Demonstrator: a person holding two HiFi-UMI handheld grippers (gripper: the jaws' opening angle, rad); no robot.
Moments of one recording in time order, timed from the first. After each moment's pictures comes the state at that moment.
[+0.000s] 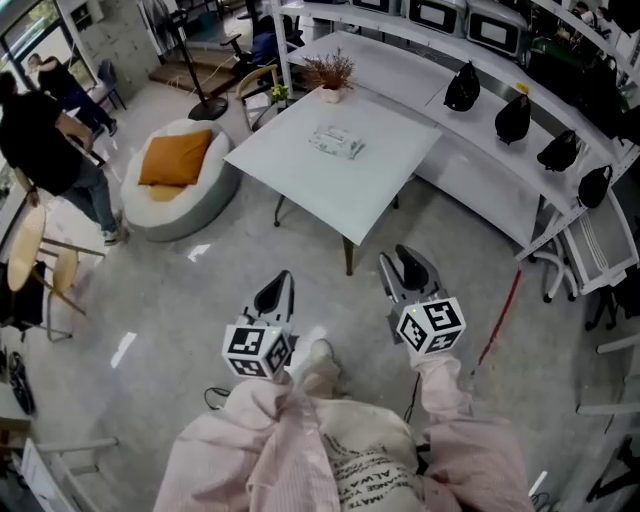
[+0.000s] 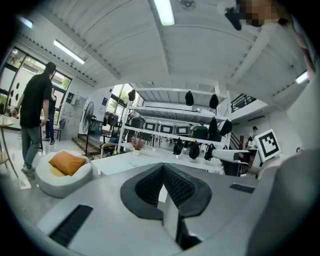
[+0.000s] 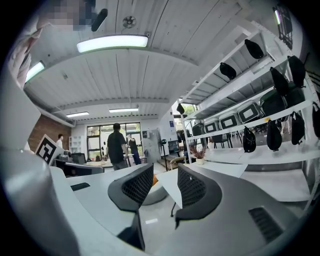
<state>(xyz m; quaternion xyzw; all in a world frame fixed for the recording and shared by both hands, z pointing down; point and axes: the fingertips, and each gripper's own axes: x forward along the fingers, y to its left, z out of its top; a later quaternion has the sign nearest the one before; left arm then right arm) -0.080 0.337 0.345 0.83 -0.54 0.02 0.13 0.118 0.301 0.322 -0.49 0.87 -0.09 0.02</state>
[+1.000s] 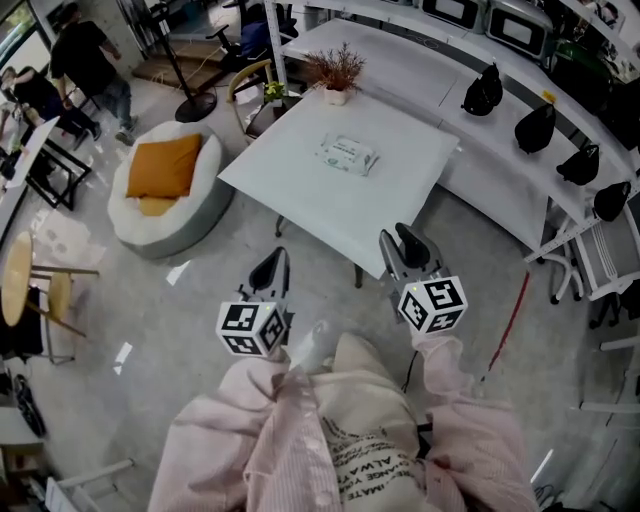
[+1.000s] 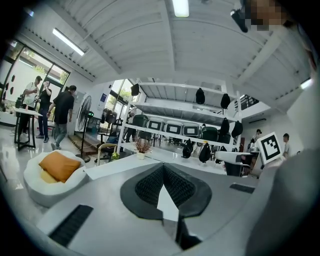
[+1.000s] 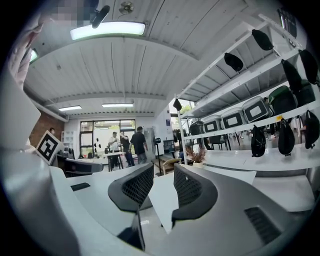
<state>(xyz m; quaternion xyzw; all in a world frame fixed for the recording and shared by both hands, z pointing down) -0.143 0.139 0.359 0.84 -0.53 0.02 0.14 0.066 0.115 0.334 -0.51 0.85 -0.07 0.00</state>
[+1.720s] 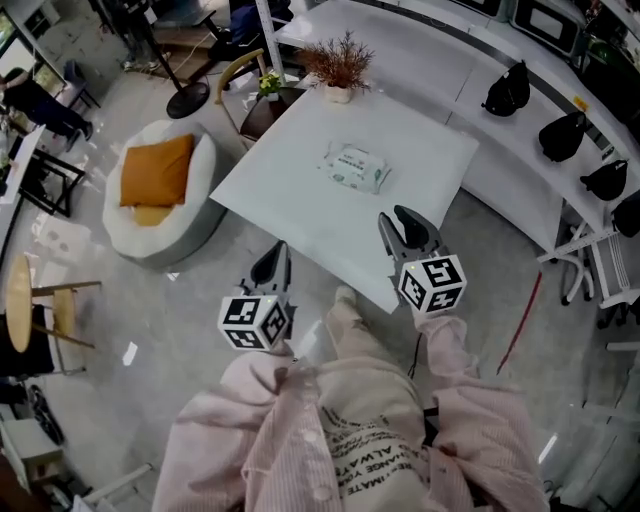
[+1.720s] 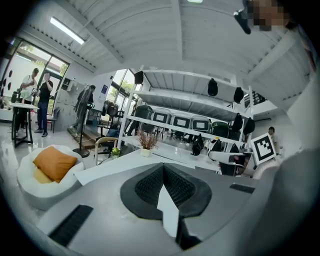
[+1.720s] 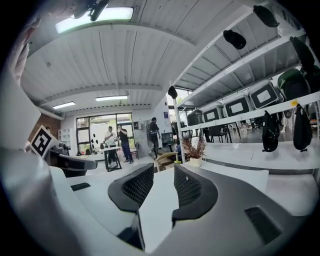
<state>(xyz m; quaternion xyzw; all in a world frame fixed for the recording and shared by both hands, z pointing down) -0.148 -0.012 0.392 0.83 -0.53 0.04 0.18 0.059 -0.056 0.378 -0.51 0.85 -0.11 -0.03</state>
